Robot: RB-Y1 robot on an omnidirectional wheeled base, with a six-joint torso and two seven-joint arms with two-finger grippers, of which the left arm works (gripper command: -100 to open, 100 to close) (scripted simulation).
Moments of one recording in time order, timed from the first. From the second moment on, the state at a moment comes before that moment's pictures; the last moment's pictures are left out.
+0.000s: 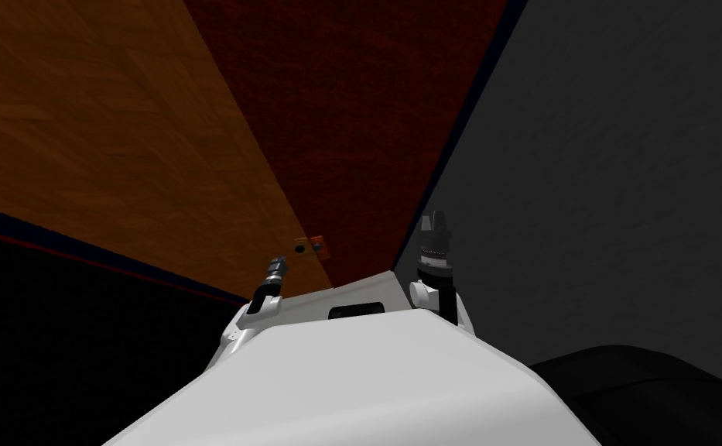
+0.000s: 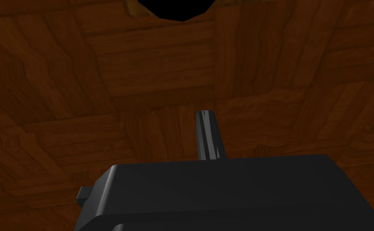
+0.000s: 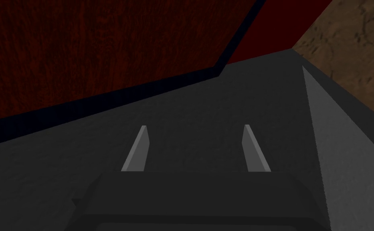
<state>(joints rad) 0.14 0.30 0.20 -1.30 0.06 -0.30 0.23</state>
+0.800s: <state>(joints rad) 0.18 0.28 0.15 -1.34 0.05 -0.33 0.24</state>
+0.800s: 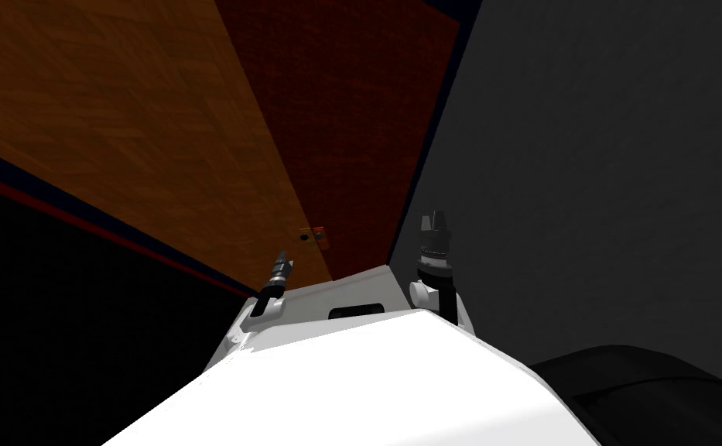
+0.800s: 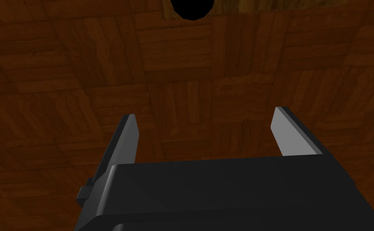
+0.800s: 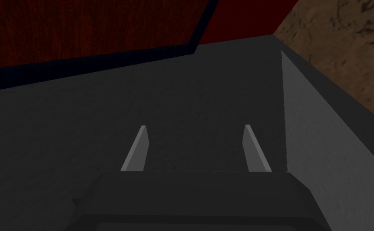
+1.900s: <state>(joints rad) 0.14 0.29 0.18 -1.30 0.06 -0.32 0.23</state>
